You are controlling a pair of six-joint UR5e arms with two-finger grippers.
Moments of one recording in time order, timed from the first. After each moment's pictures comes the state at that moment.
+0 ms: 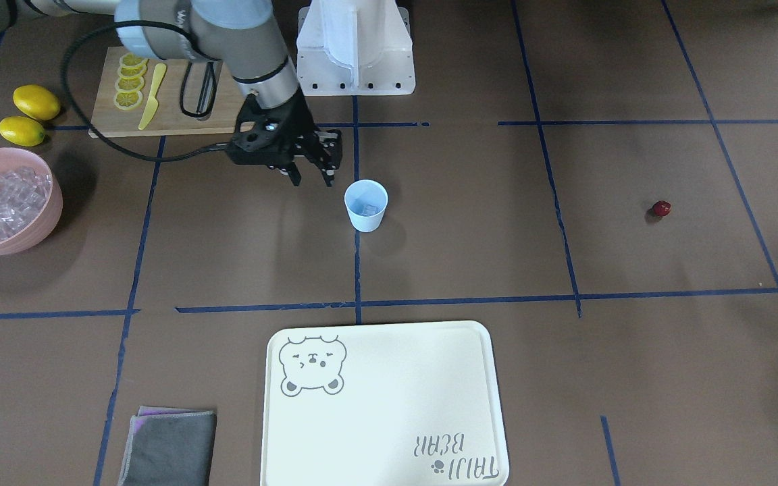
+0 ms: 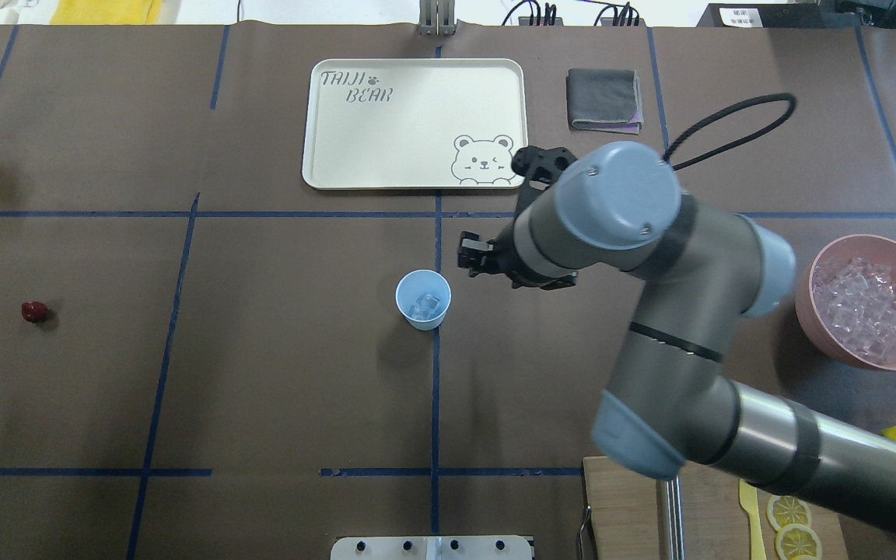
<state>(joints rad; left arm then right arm) -1.55 -1.44 -1.84 -1.40 -2.56 0.17 0.58 -1.05 1.92 -1.47 1.88 1.42</state>
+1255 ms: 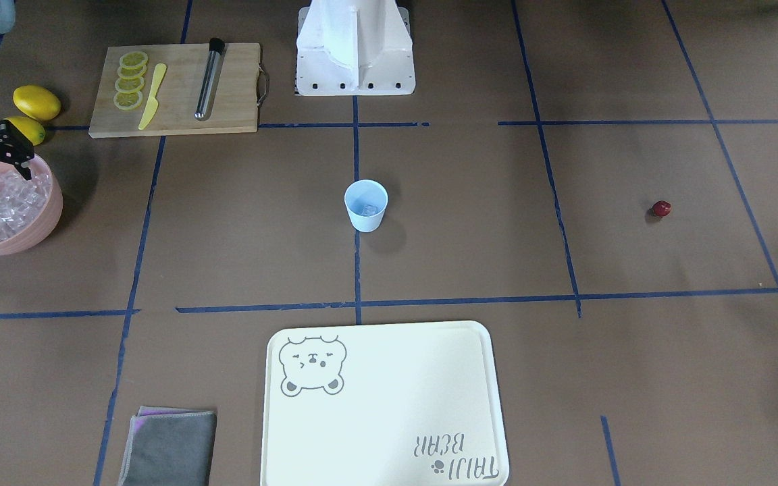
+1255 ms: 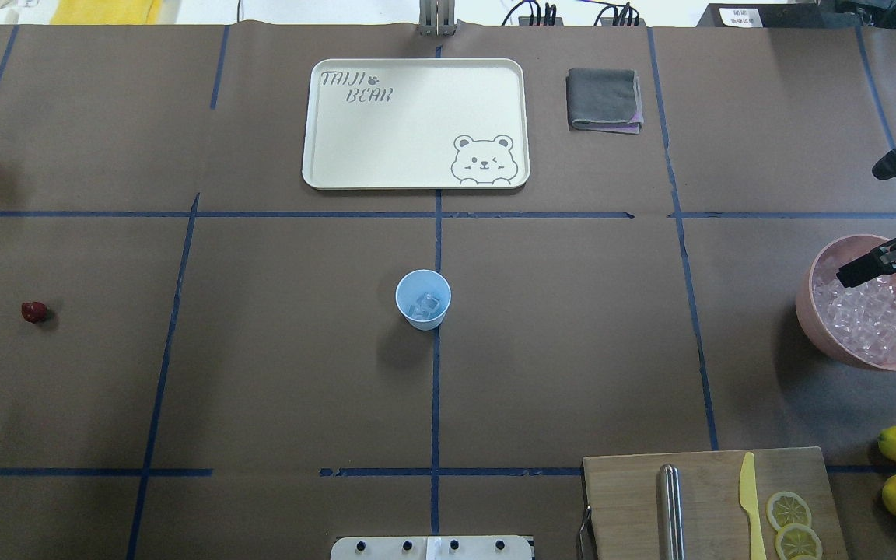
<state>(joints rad) -1.55 -1.44 -1.85 -1.40 -2.56 0.17 1.04 -1.67 2.03 -1.47 2.10 0.30</state>
